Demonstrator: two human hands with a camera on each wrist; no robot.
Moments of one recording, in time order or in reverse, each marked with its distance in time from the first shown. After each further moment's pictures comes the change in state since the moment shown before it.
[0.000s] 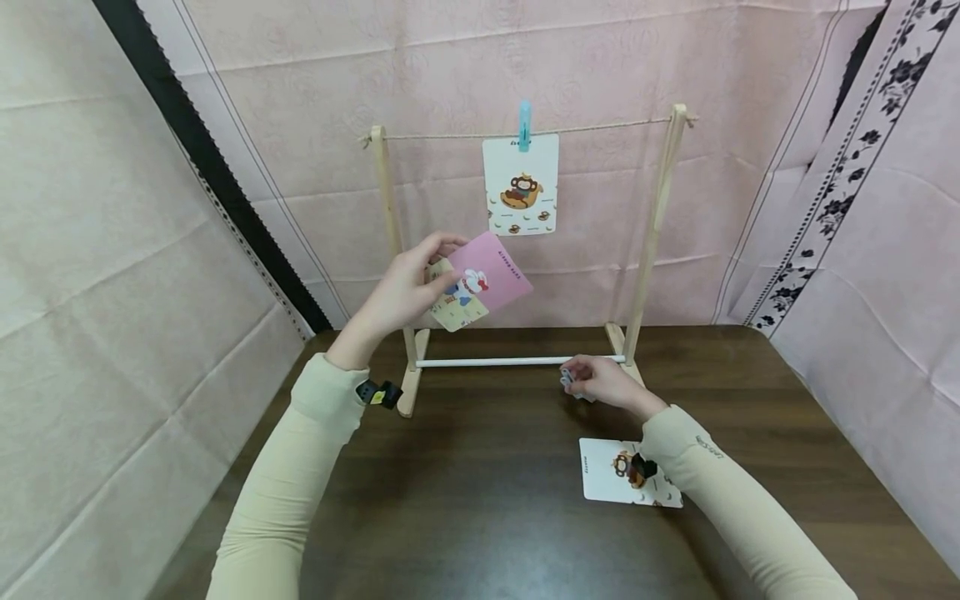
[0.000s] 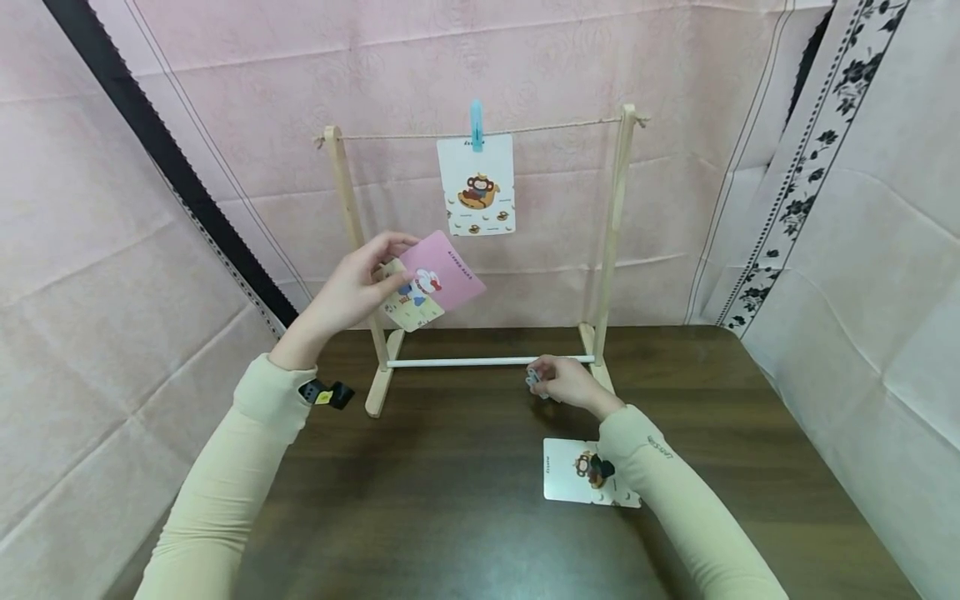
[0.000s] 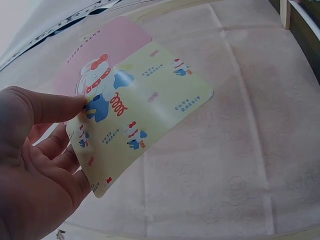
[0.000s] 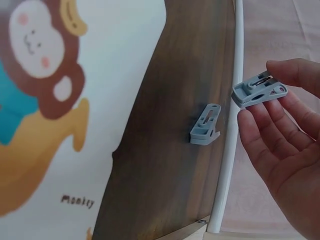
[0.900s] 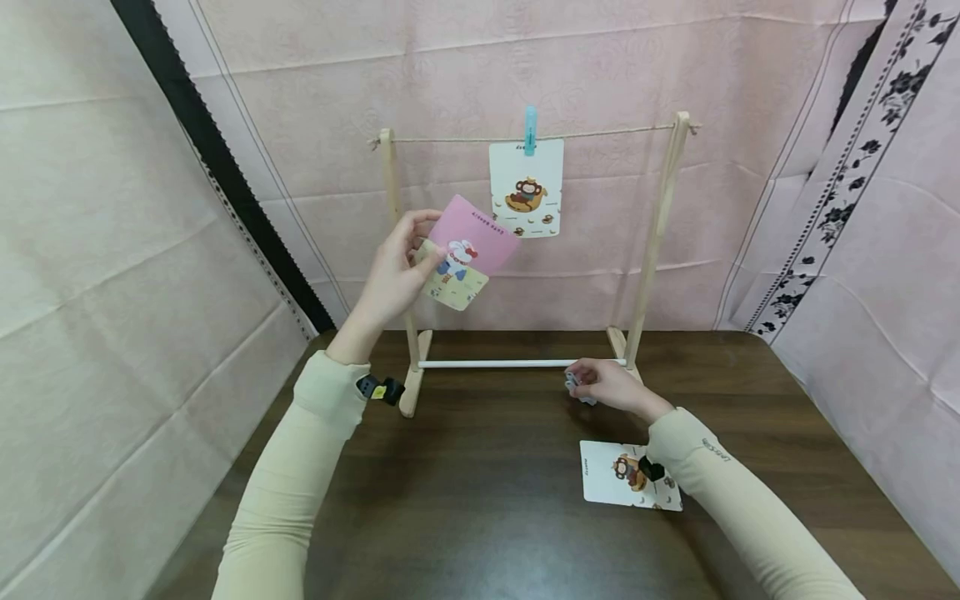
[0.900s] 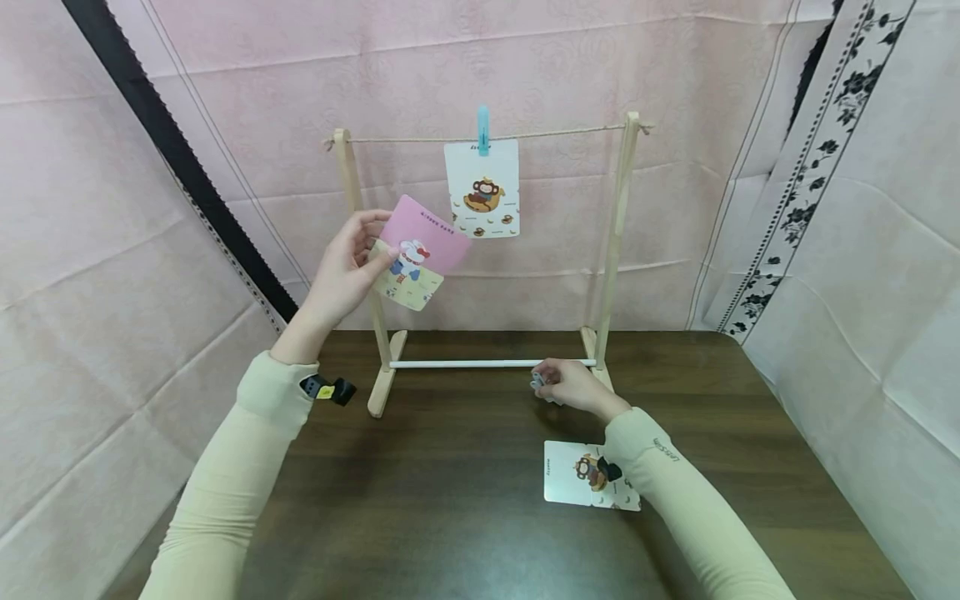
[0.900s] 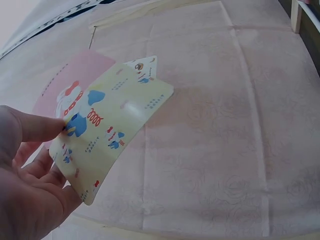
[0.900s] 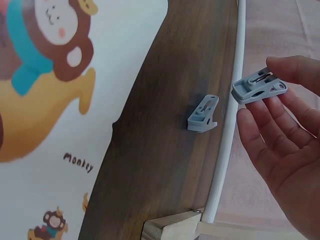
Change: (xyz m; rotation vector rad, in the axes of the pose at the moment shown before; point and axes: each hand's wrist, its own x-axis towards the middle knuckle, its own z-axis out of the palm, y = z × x) left_hand -0.001 -0.003 -0.011 -0.074 0.265 -0.008; right_hand -0.009 -0.007 -0.005 -0.041 -0.022 -0.014
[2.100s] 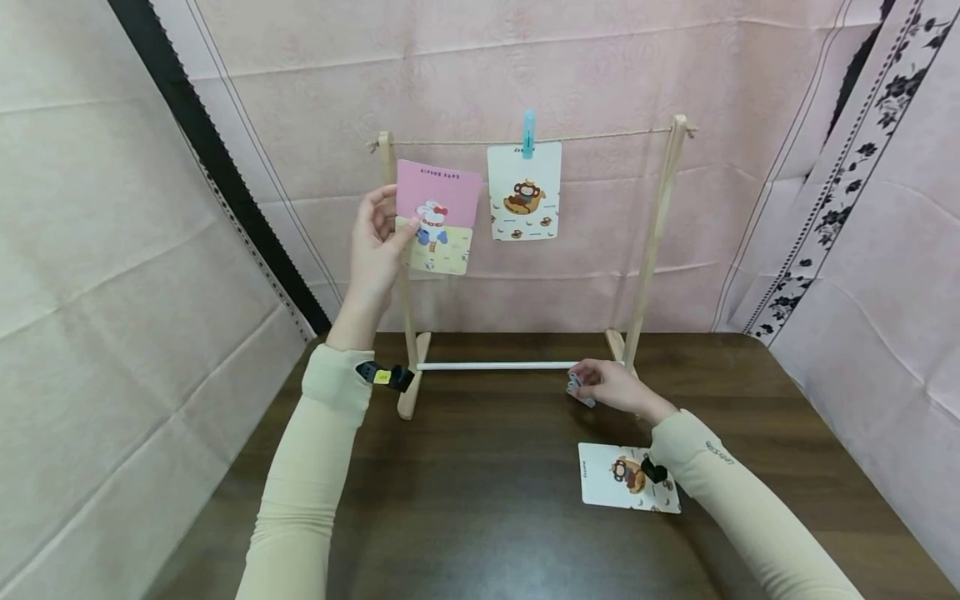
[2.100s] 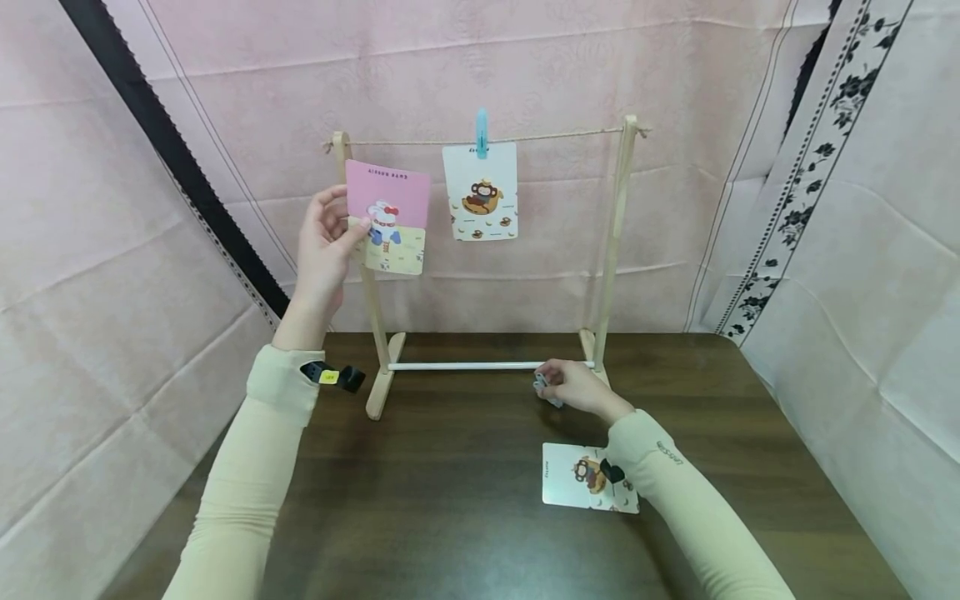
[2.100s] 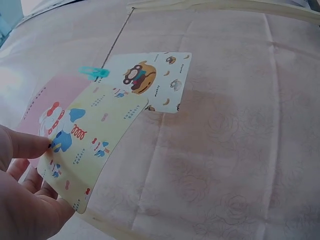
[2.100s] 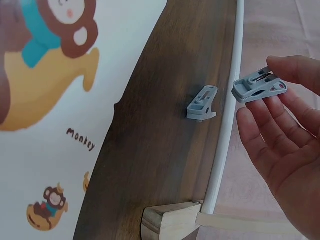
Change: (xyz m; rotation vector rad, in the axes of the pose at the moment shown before) left_hand 0.020 -0.006 -0.006 -0.384 0.333 -0.167; right_hand -0.002 0.006 -0.007 -0.014 0.014 0.006
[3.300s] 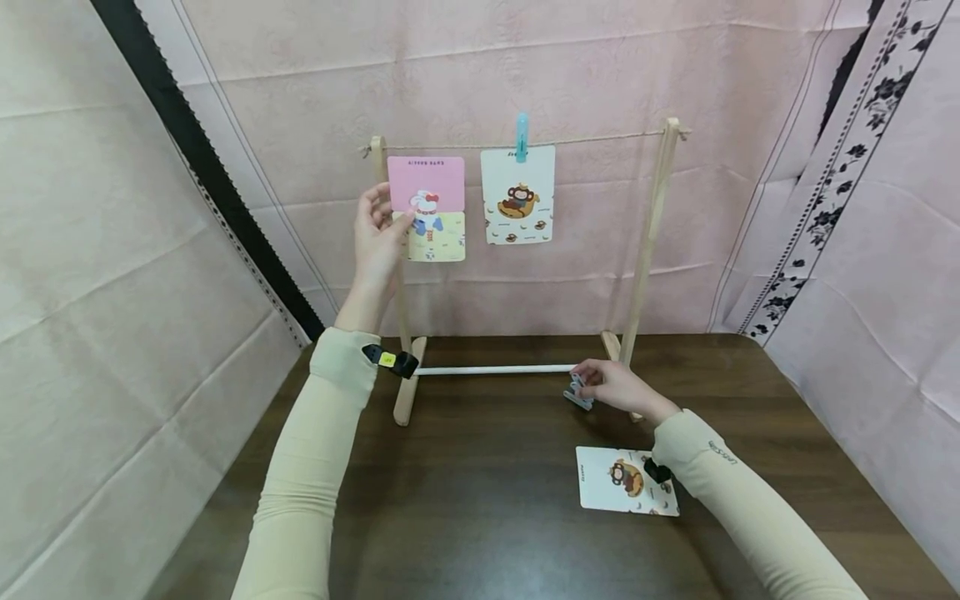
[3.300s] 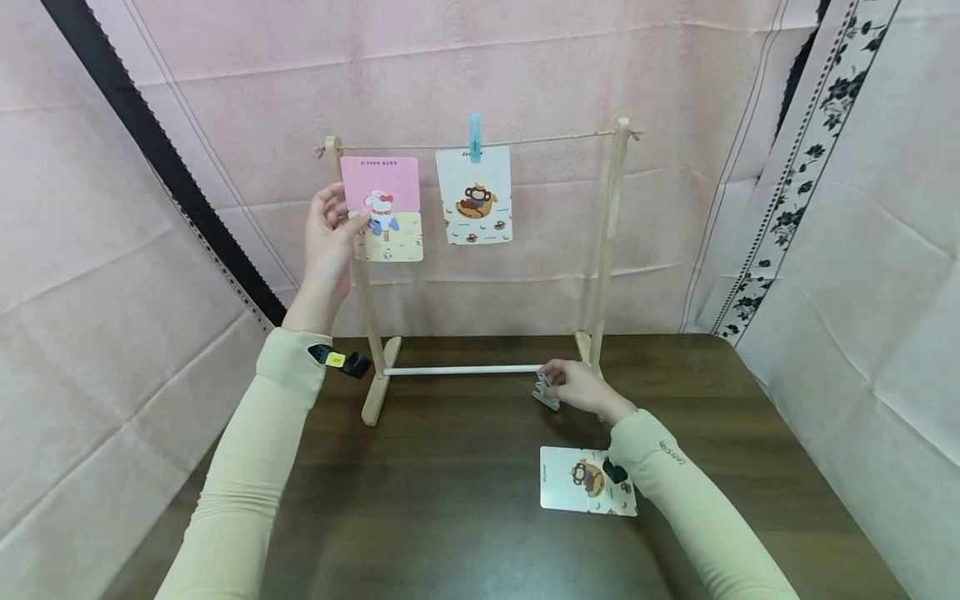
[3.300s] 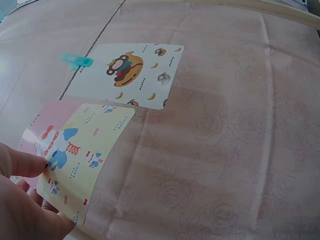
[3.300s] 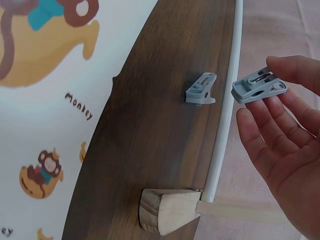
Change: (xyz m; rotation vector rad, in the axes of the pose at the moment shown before) left_hand 0.031 -0.017 0.012 -0.095 0.128 -0.121; right_hand -0.003 0.005 -0.010 -0.026 0.011 -0.018
